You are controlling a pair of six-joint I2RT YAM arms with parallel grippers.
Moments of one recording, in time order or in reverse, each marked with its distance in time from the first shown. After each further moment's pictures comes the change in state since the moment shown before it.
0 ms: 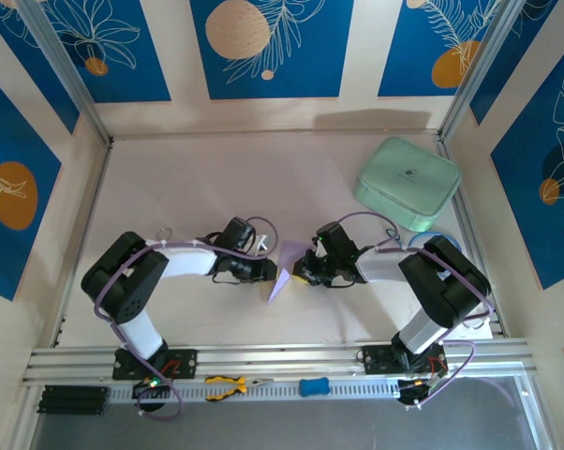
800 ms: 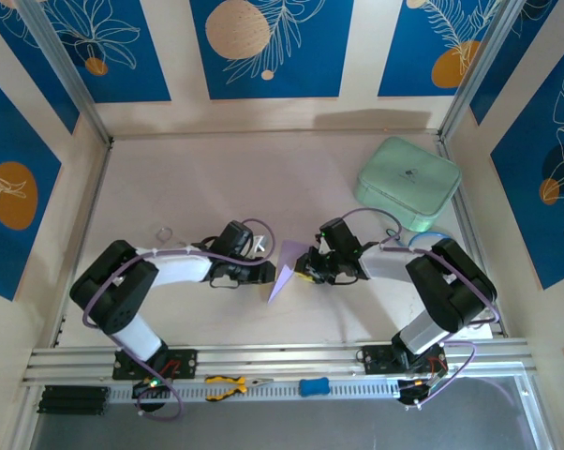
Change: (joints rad) left arm -0.014 -0.081 -0.062 0.023 -0.085 0.005; right arm -0.029 -0.037 0.028 -0.106 0.005 -0.045
